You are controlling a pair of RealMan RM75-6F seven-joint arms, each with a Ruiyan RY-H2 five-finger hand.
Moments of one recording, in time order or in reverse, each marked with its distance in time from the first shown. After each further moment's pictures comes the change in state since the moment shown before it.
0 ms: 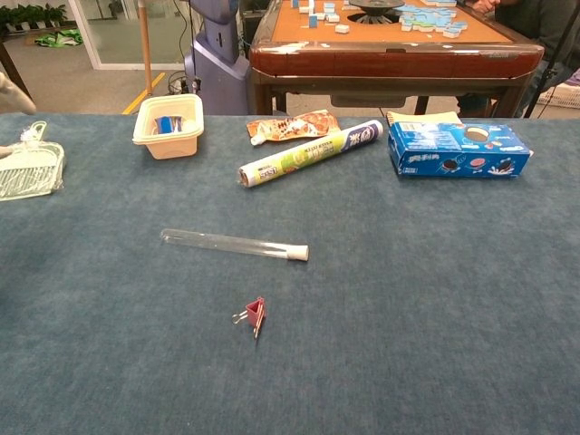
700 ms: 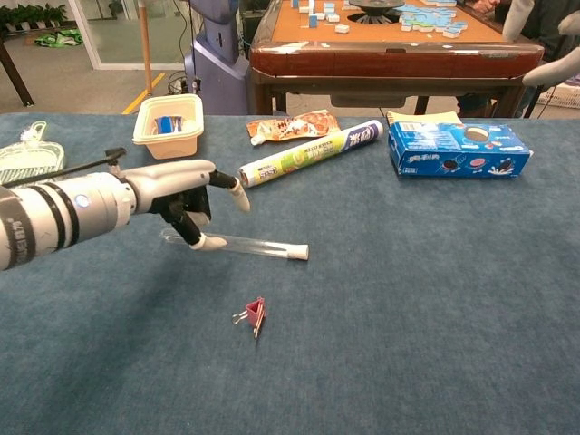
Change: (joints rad) left arm -0.357 -0.421 -0.063 0.242 -0.166 -0.415 0.114; right arm 0.219 -0.041 0.140 -0.040 0.027 -0.131 0.080
